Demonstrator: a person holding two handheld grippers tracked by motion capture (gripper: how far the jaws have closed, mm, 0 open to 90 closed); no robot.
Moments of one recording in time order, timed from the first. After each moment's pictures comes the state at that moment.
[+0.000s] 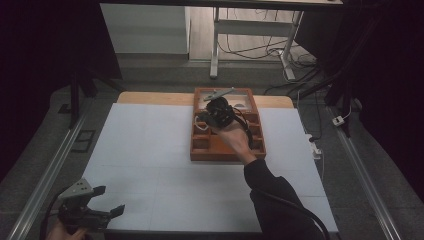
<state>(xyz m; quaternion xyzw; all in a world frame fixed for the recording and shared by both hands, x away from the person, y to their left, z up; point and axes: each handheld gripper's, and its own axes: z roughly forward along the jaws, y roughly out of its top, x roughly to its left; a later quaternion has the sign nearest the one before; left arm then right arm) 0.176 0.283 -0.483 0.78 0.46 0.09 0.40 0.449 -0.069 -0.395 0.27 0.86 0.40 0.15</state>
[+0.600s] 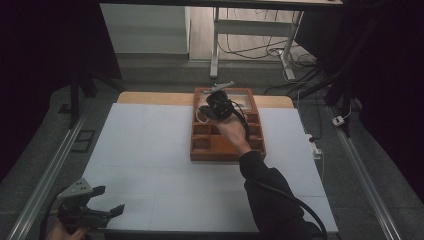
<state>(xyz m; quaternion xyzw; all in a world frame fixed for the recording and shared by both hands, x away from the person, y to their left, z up) 0.176 0.284 -0.483 0.78 0.47 0.09 0.41 0.482 -0.065 -0.403 0.29 0.85 0.40 0.16</state>
